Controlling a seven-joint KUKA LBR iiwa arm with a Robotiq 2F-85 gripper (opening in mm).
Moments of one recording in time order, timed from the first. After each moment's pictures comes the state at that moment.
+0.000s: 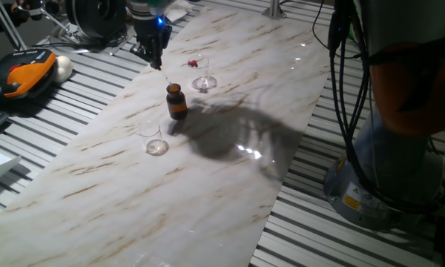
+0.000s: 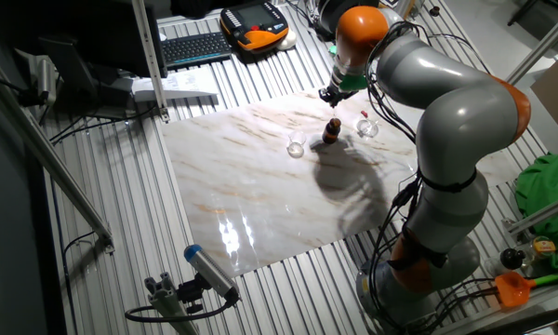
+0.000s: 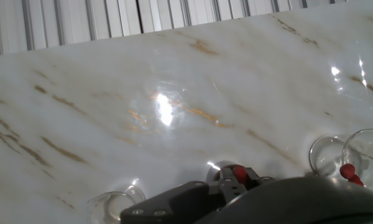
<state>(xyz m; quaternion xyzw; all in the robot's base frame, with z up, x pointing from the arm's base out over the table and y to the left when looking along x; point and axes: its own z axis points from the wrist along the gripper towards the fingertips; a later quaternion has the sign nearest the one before) 0.596 -0.009 0.208 0.07 1.00 -0.04 0.06</state>
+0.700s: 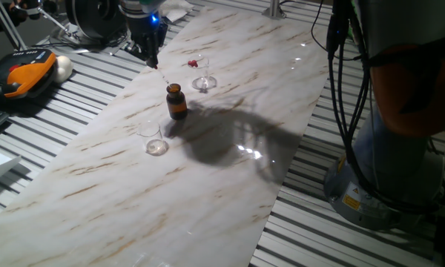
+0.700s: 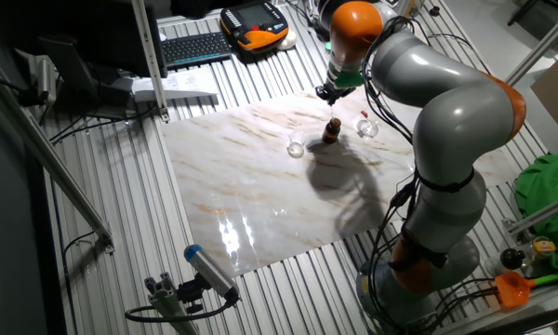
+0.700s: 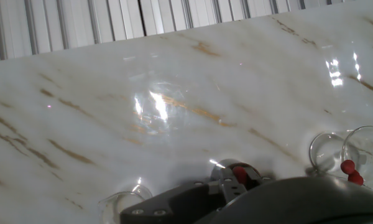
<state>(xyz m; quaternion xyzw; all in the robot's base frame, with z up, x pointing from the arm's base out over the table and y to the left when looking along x) 0.599 0.002 0.220 0.08 0.99 -0.04 0.05</state>
